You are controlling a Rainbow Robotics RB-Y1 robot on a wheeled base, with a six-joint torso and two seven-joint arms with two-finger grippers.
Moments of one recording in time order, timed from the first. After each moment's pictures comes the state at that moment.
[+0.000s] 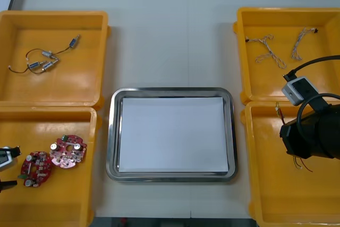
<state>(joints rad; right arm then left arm) -0.06 -0.53 -0.11 -2.55 -0.64 1.92 1.54 0.47 0.98 0.20 -1.89 1.25 1.01 -2.72</state>
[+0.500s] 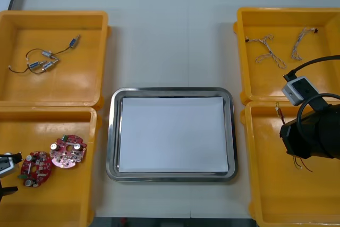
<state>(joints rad) -0.06 -0.53 -0.11 -2.55 -0.64 1.92 1.54 0.49 0.98 0.19 -1.88 1.24 1.00 -2.72</state>
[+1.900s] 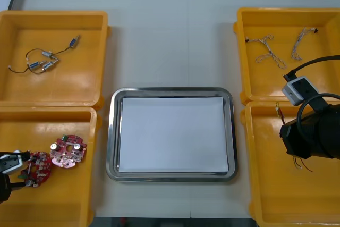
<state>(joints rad) -0.06 -0.53 -0.11 -2.55 -0.64 1.92 1.54 0.44 0.98 0.14 -1.88 1.22 0.99 -2.72</state>
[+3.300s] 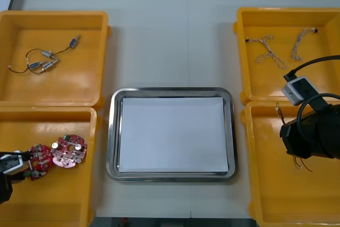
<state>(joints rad) -0.06 -0.53 -0.11 -2.55 -0.64 1.92 1.54 0.44 0.98 0.14 -1.88 1.23 0.99 -2.72</state>
